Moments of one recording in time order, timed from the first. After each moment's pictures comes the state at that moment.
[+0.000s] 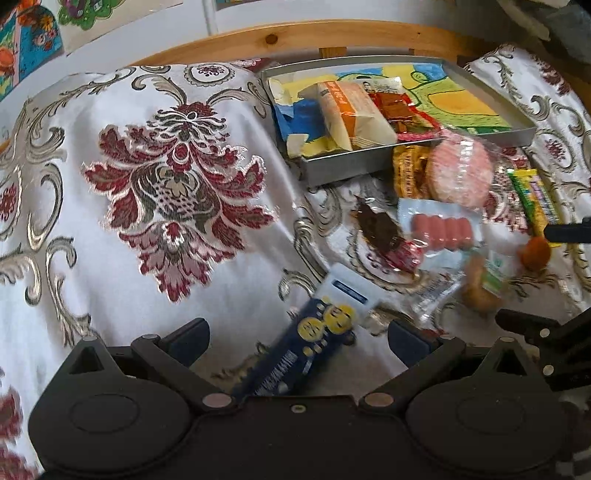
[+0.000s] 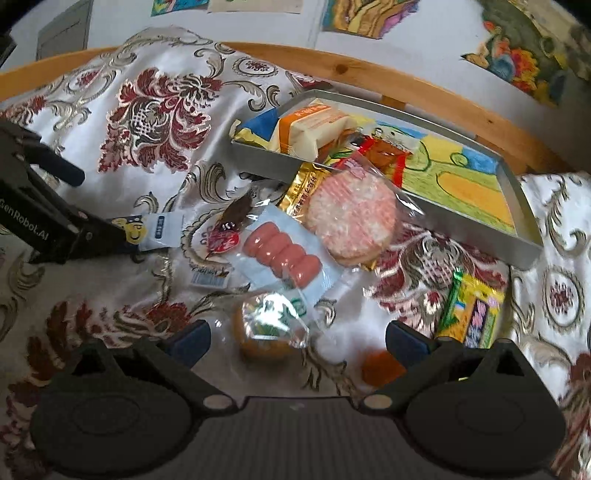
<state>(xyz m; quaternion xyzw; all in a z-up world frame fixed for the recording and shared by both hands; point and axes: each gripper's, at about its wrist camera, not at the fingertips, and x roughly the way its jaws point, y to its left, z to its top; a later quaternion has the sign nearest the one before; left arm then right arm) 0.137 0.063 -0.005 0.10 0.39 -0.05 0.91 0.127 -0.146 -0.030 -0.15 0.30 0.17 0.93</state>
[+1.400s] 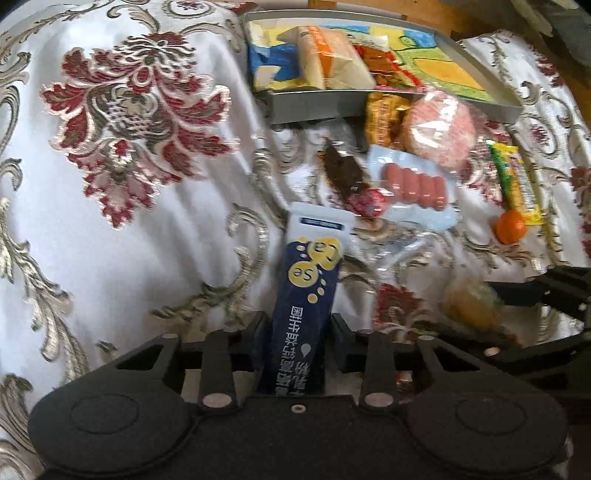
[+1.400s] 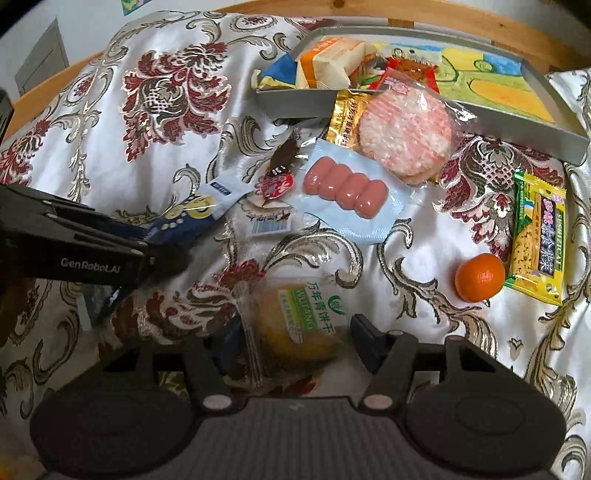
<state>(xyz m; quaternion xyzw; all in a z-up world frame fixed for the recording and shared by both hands) 0.136 0.058 -0.032 0.02 0.46 -0.10 0.88 0.114 -0.135 -0.050 -0.03 0.41 0.21 0.89</state>
